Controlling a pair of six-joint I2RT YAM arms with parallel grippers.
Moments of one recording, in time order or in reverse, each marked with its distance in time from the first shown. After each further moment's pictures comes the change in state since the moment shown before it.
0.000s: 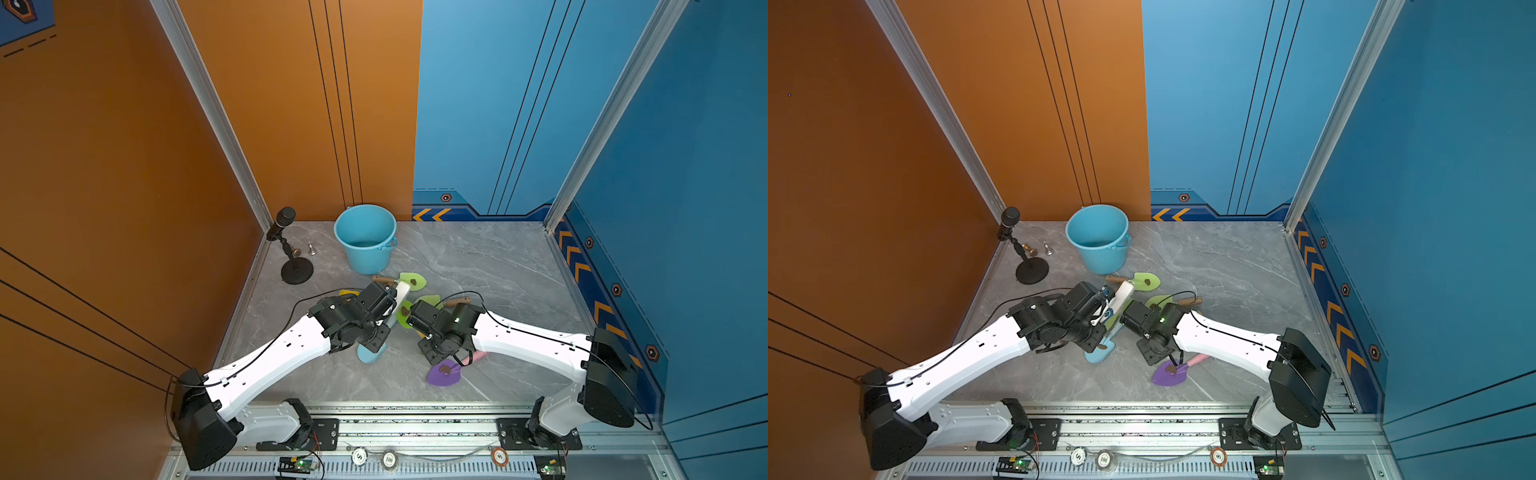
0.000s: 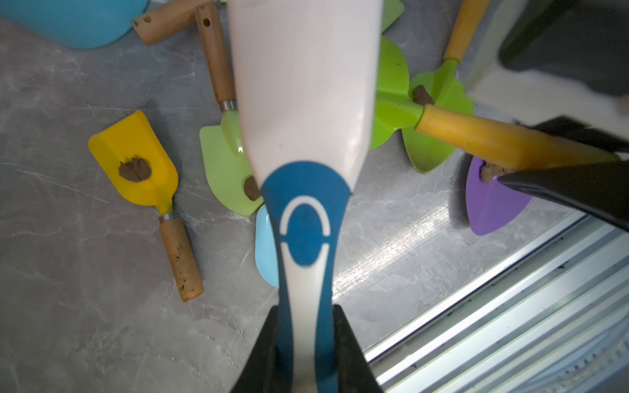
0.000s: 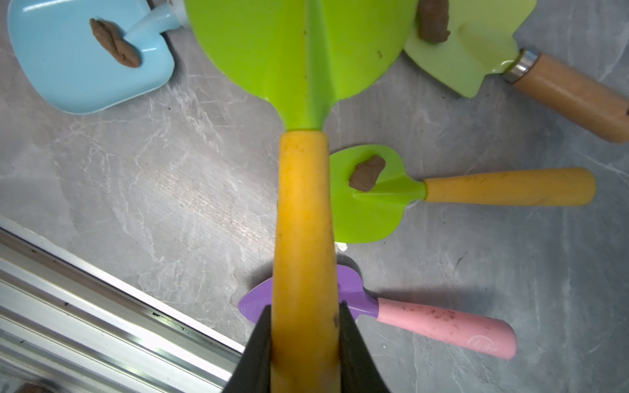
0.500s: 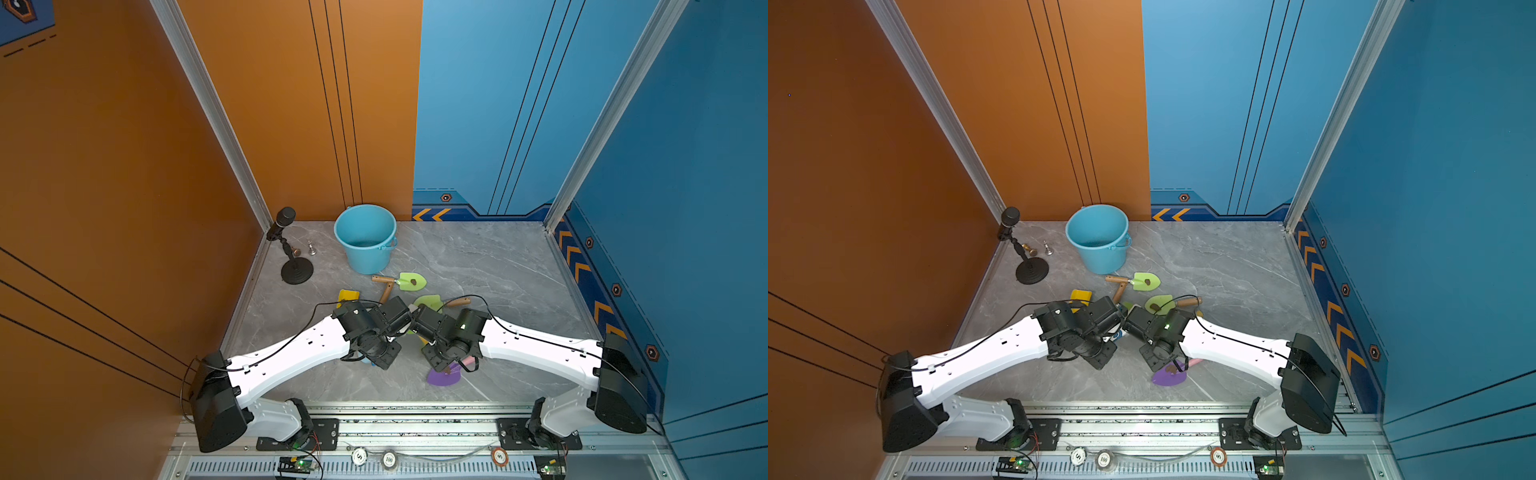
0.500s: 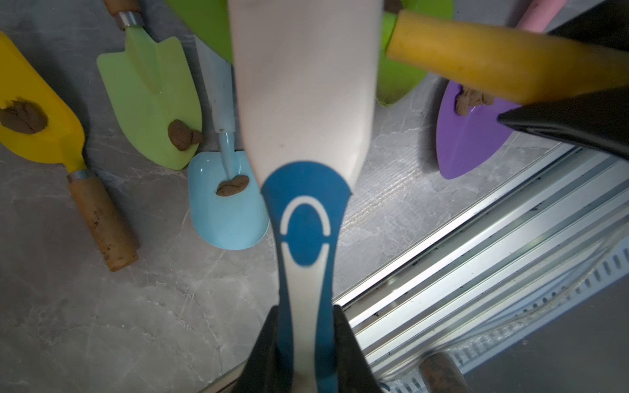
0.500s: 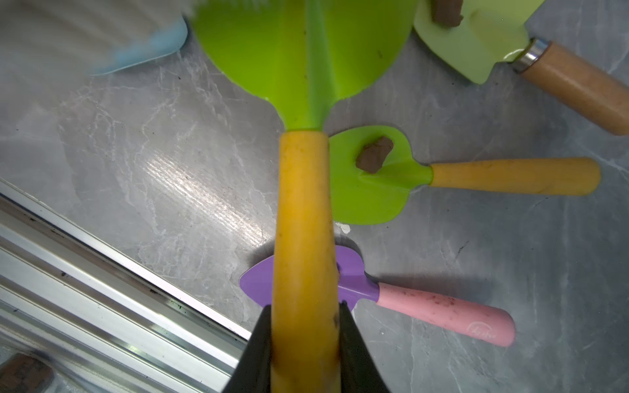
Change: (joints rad) left arm -0.121 0.121 0.034 -0.078 0.063 -0.107; right arm 0.023 -0.056 -0.045 -0.002 0.001 -0.019
